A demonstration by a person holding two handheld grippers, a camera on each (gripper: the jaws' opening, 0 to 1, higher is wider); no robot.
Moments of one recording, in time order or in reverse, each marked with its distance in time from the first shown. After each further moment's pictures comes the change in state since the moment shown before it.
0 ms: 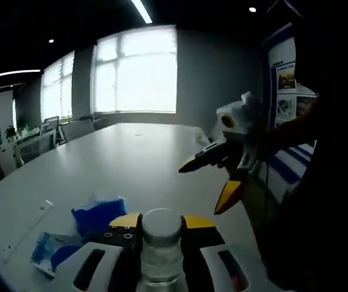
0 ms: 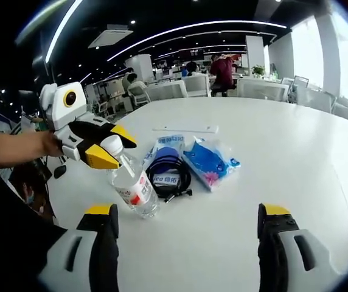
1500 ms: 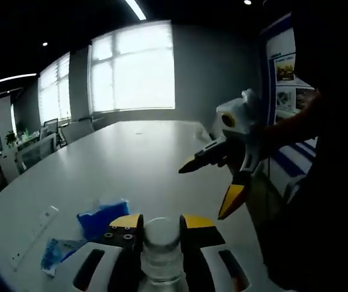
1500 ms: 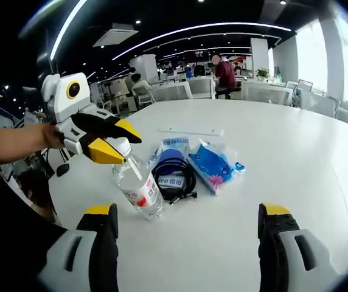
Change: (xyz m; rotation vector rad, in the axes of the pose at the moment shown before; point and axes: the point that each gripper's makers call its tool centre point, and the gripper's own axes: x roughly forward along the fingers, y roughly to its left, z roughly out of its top) left arm -0.008 0.005 0.013 0.037 0.000 0.038; right arm -0.002 0.012 0.005 -0.027 -0.011 0.016
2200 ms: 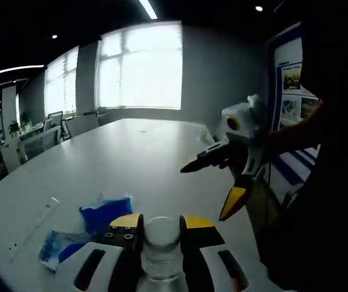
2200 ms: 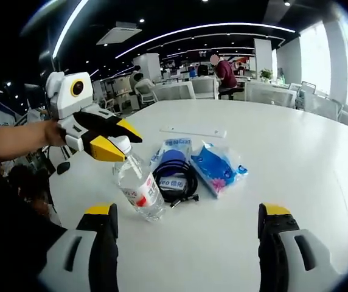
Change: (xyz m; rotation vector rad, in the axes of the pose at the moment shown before) left arm 0.001 0.007 -0.004 -0.052 0.028 0.007; right arm 0.006 0.000 0.003 -0.021 0.012 0.020
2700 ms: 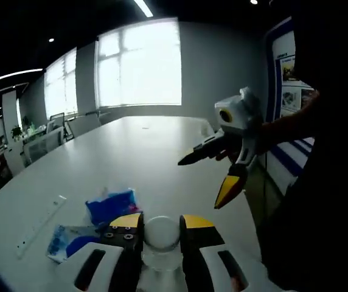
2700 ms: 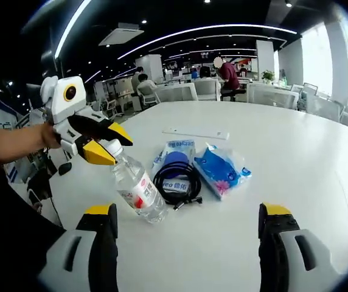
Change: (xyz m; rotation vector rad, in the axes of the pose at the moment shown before) left arm -0.019 -0.001 -0.009 0.038 0.033 0.024; right arm 0.003 0.005 0.002 0.003 -0.012 0.012
